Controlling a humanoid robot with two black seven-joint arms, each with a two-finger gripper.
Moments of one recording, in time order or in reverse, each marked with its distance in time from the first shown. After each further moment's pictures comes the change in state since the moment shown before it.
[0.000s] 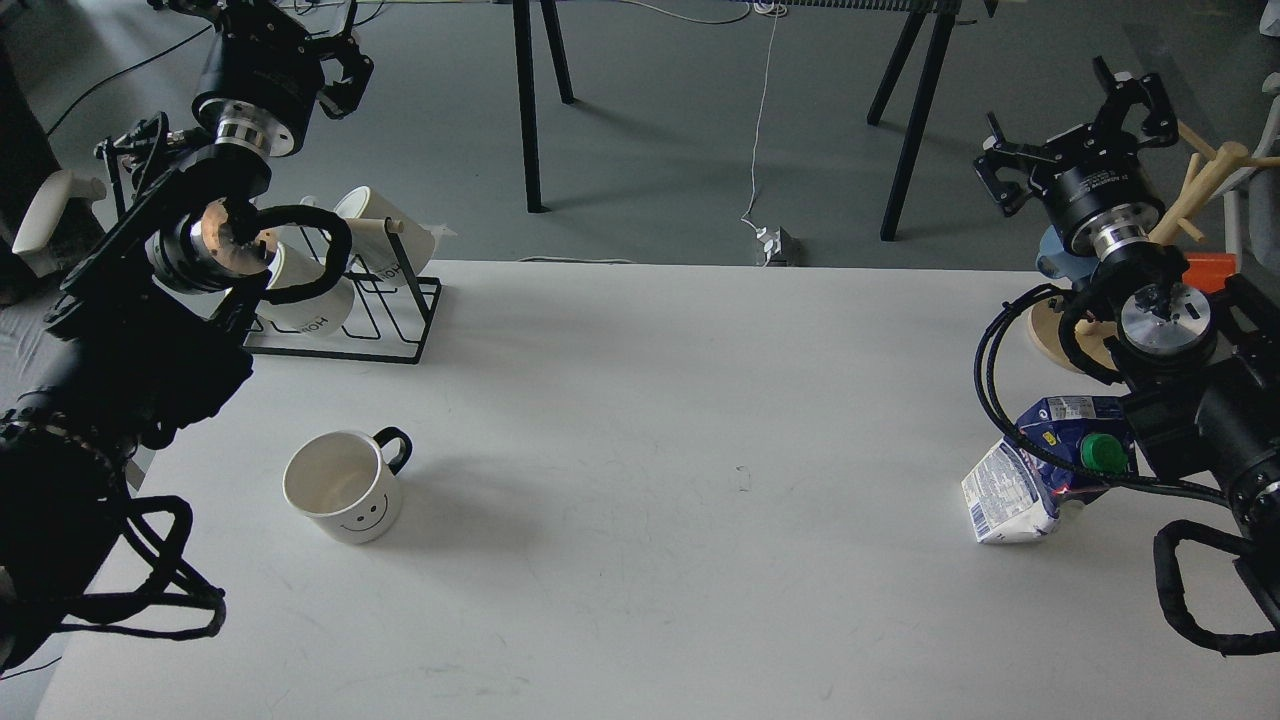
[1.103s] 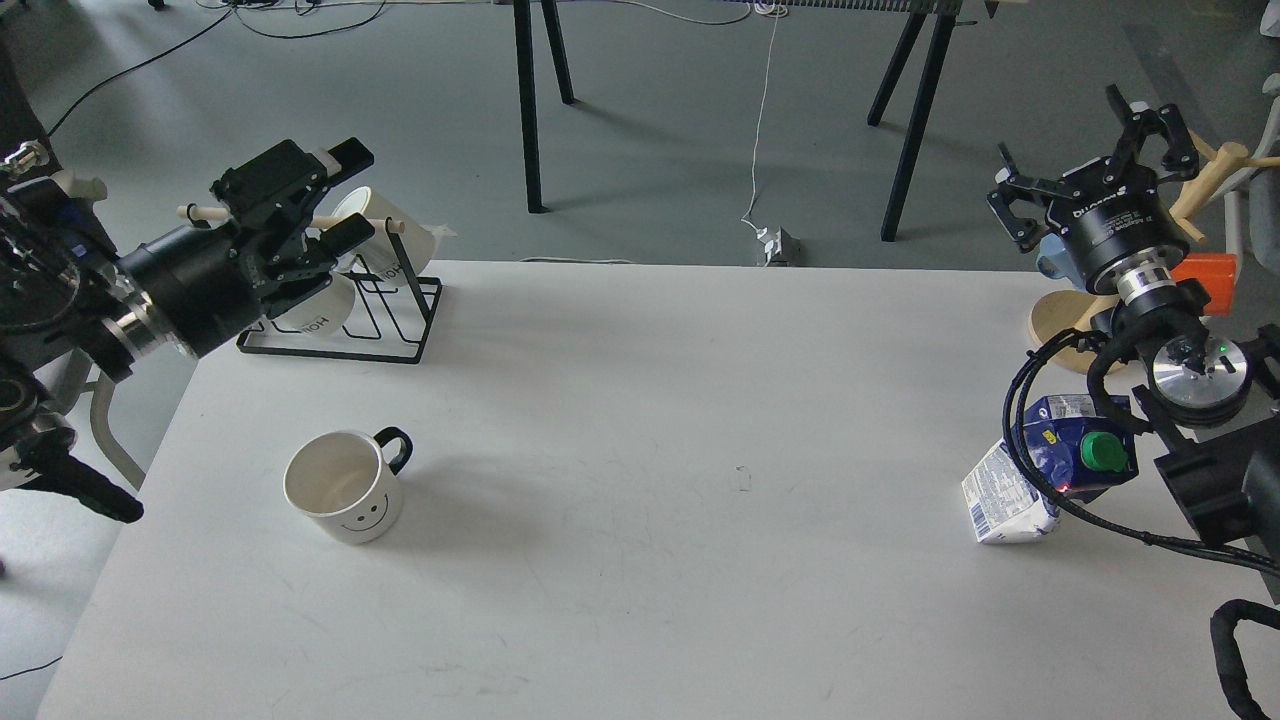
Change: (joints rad) left arm 0.432 0.722 0.289 -0.910 0.661 0.035 -0.018; right arm -0.222 -0.093 0.042 0.280 0.002 0.000 0.010
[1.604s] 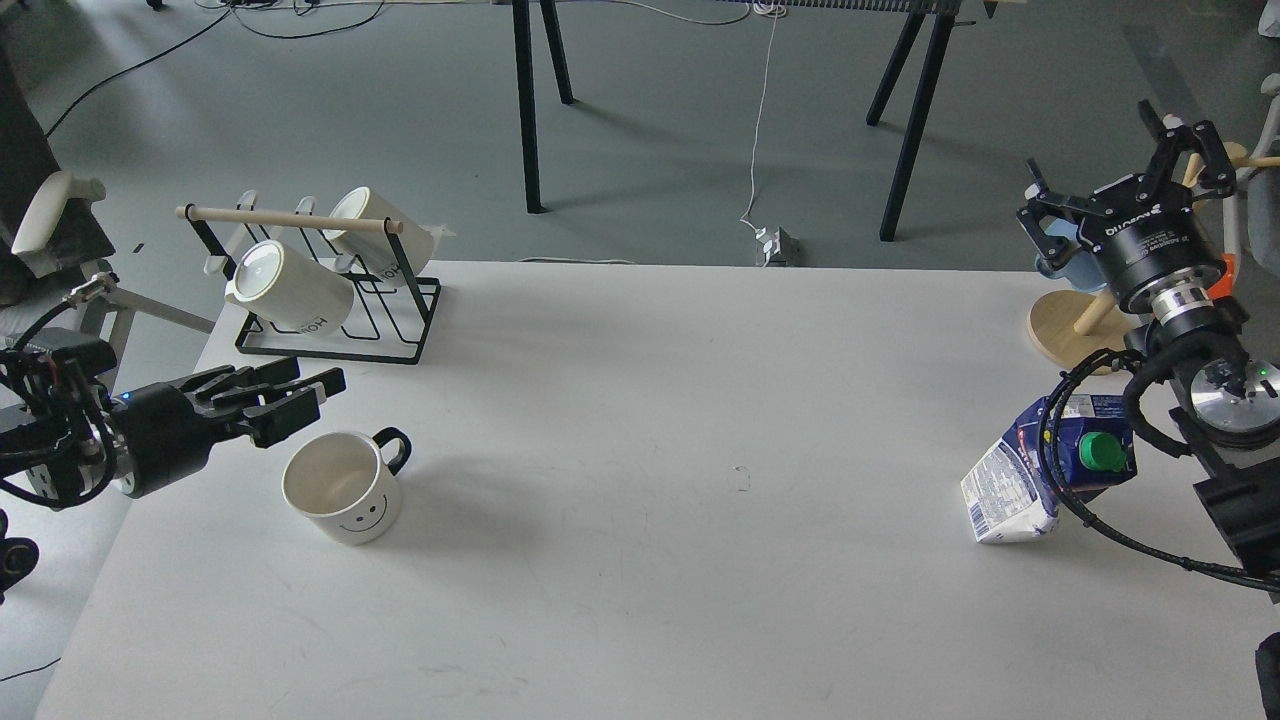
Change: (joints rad) left arm 0.145 -0.003 0.088 0.277 0.864 0.188 -0.073; right arm -0.057 -0.084 0.027 0.048 0.001 0.000 0.001
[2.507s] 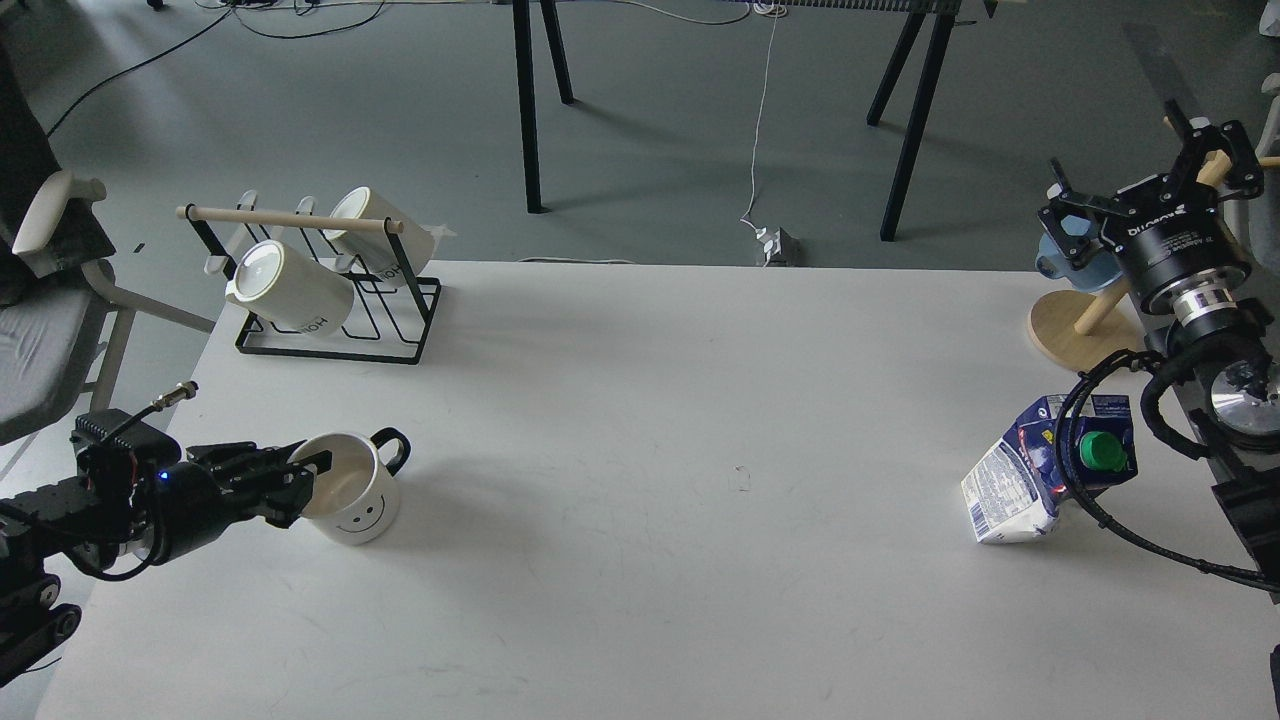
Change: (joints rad) left arm -0.004 -0.167 0.097 0.249 0.213 0.122 -0.020; right arm -0.001 -0.006 0.009 0.005 -0.002 0.000 0.000
